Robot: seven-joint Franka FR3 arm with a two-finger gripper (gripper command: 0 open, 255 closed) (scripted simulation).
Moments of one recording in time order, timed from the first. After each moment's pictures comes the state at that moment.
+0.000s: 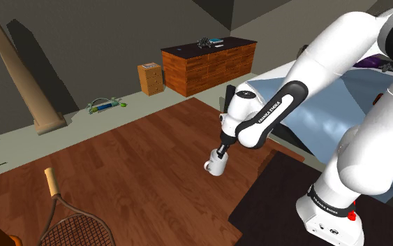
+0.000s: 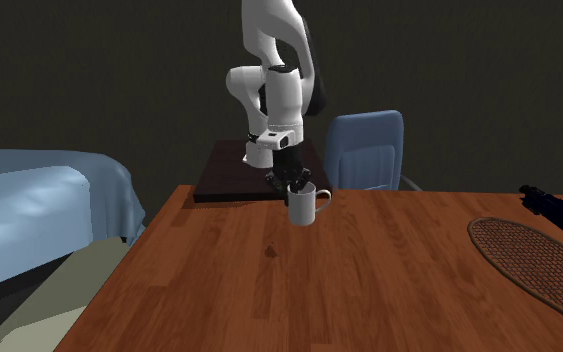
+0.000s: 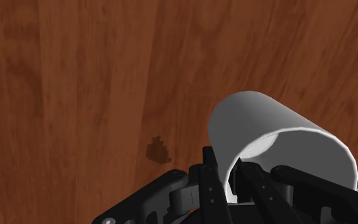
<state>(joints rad) 0.07 -0.06 0.11 -2.77 0.10 2.88 -0.06</state>
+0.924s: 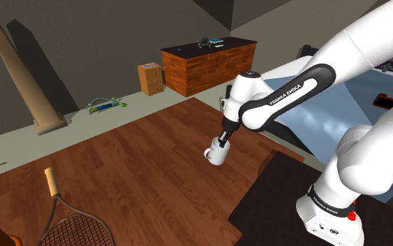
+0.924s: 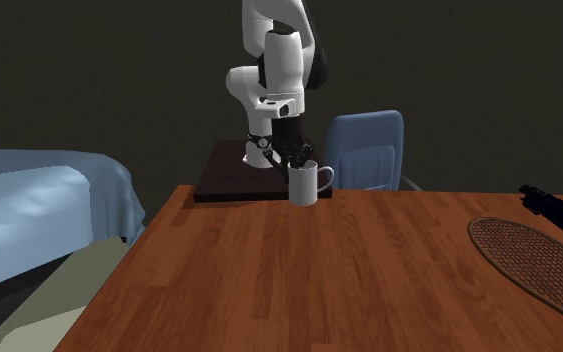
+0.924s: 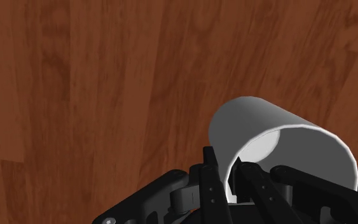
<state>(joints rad) 0.07 -0.27 0.11 -2.74 0.10 2.64 -0.06</state>
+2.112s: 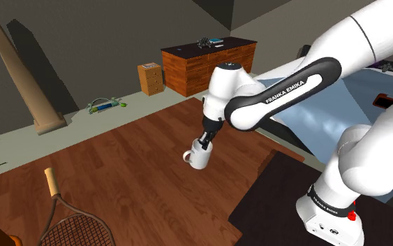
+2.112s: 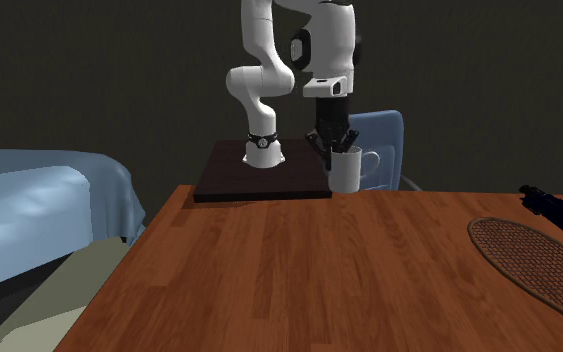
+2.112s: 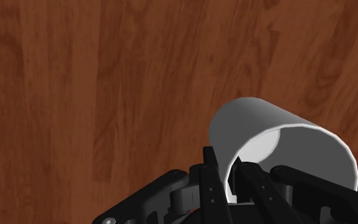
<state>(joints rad) 0.13 -0.24 0.26 -2.55 0.07 2.49 0.18</state>
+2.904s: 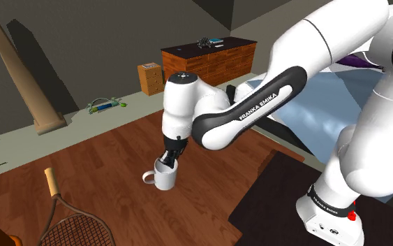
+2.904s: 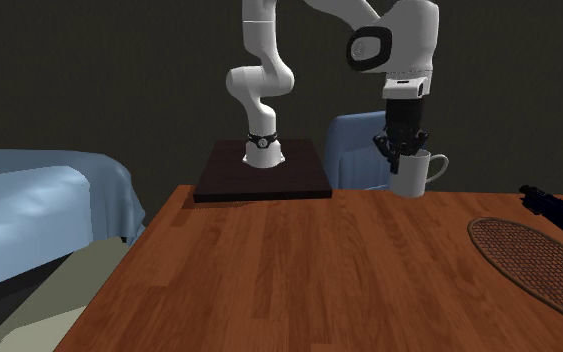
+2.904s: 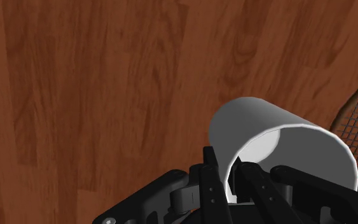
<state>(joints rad) 0.21 0.06 0.43 -2.21 -0.12 2.42 0.57</state>
